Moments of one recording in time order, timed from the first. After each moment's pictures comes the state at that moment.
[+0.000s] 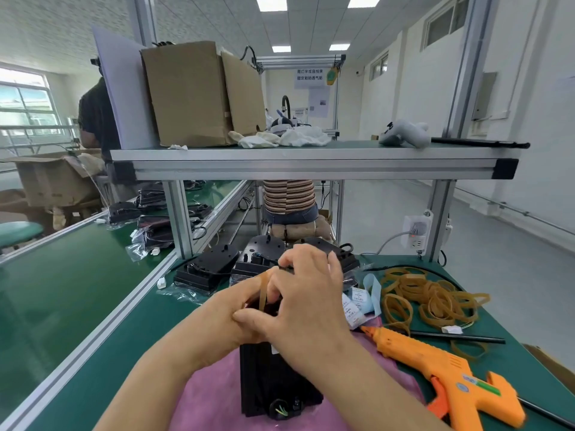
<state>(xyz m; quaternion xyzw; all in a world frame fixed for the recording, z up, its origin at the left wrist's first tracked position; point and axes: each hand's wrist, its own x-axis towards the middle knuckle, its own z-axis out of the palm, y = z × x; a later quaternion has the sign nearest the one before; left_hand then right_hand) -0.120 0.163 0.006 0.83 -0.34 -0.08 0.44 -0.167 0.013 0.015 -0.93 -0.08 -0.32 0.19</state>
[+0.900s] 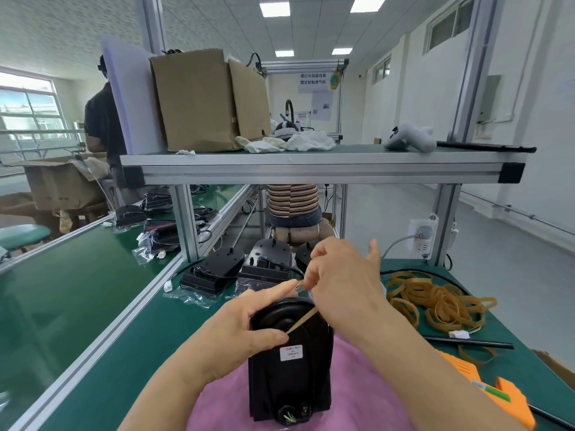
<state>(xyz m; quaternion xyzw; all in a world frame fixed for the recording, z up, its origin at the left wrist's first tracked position) -0.116 0.166 -0.013 0.85 -0.31 -0.06 0.43 -0.145 -0.024 0.043 -0.97 -0.02 -0.22 0.11</state>
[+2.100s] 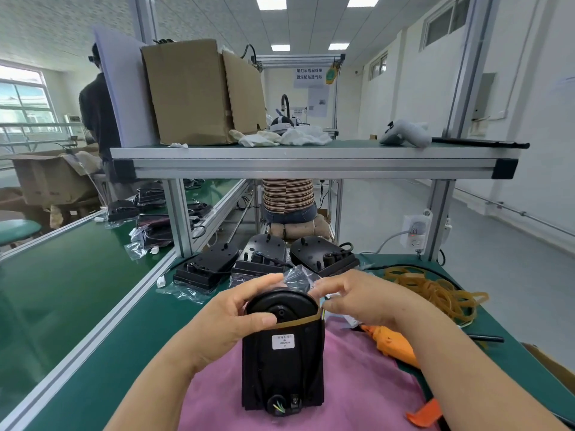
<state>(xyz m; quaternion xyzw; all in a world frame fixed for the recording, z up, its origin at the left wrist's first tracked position) -0.104 0.165 -0.020 0.74 -0.31 -0.11 0.58 -0.136 -0.082 0.023 -0.93 -0.08 0.09 0.35</state>
